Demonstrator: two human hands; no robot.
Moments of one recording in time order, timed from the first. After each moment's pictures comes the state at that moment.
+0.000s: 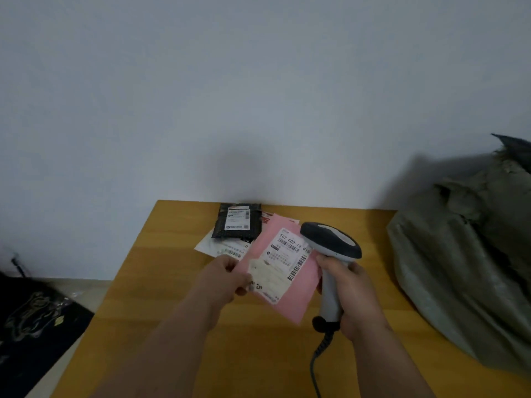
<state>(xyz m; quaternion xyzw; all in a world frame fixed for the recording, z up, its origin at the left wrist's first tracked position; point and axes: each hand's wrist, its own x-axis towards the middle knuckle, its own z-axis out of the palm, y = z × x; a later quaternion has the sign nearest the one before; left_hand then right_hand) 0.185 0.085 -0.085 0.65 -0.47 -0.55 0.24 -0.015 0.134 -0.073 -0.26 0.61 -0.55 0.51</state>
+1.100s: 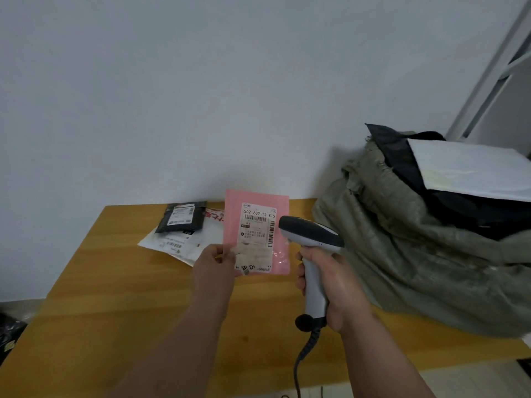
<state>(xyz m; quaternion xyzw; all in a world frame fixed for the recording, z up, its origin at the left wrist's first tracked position) 0.040 0.171 -0.085 0.62 -0.45 -0.46 0.45 -0.125 0.241 -0.037 -0.24 0.60 -0.54 0.53</state>
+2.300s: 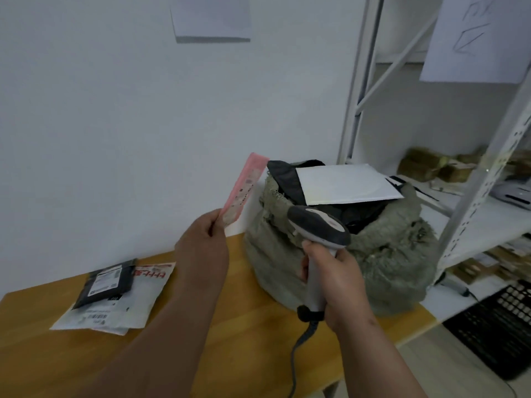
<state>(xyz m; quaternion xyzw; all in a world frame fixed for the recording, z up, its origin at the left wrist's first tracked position) -0.075 0.194 0.028 0.47 -0.67 -0.24 0.51 -0.204 0.320 0.028 -0.22 0.64 -0.67 0.31</state>
